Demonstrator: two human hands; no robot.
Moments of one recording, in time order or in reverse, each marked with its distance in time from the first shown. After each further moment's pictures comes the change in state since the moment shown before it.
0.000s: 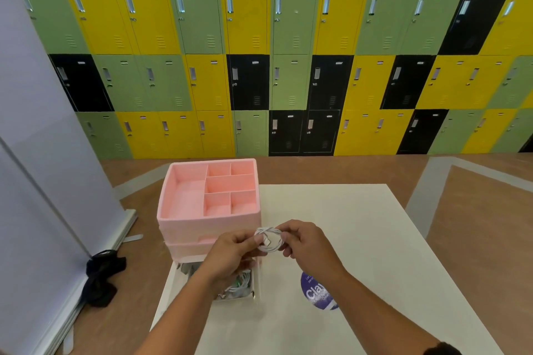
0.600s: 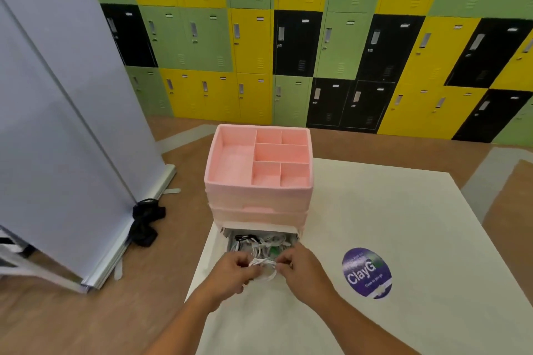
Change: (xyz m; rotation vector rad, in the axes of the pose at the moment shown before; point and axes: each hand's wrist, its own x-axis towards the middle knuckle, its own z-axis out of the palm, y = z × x) left_hand -0.031 -0.090 -0.100 0.371 0.136 -0.153; right_hand -0.011 0.037 0.128 -0.278 -0.231 0.075
